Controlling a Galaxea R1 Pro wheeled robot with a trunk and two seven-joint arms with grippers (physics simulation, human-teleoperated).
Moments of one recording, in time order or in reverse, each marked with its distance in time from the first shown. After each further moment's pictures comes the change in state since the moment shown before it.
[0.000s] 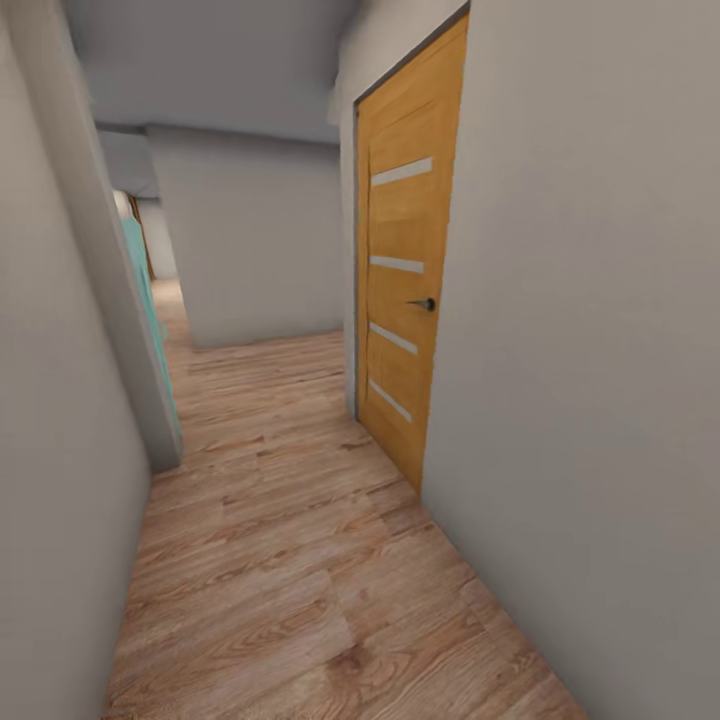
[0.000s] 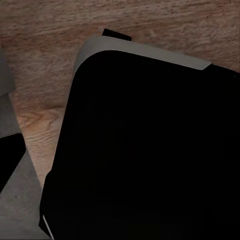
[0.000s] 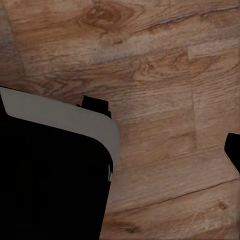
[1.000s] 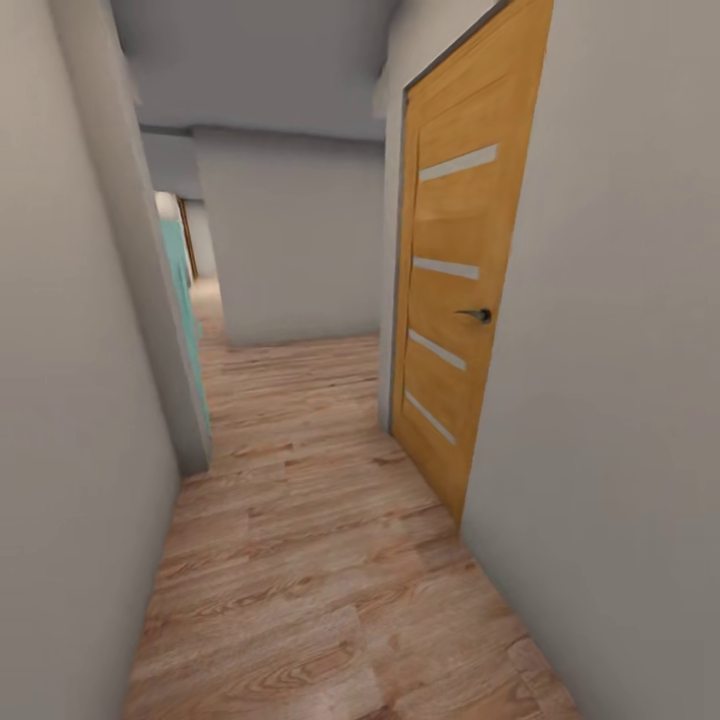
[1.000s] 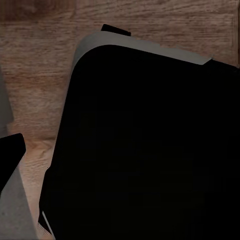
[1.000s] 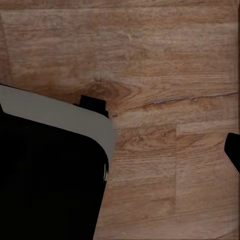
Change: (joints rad) left arm 0.000 -0.001 -0.003 0.002 0.003 0.012 0.000; right arm 0.000 -0.004 0.010 0.000 0.016 0.001 -0.001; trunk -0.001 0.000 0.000
